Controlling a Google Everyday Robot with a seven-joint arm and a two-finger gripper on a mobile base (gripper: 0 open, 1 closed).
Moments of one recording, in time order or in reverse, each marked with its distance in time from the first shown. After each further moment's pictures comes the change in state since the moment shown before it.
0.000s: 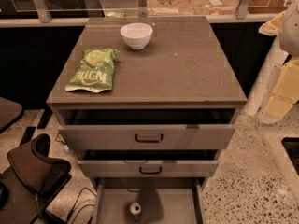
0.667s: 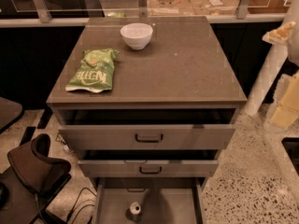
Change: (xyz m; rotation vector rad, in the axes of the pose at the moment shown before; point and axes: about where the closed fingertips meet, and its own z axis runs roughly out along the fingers) arm 0.014 0.008 0.008 -0.003 -0.059 0.002
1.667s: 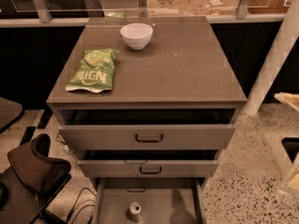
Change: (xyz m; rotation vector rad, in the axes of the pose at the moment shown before) arm 0.082 0.068 0.072 -0.041 -0.262 0.016
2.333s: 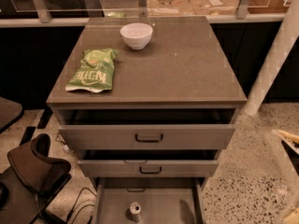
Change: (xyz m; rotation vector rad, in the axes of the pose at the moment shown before) arm 0.051 0.053 0.046 -0.019 -0.115 0.037
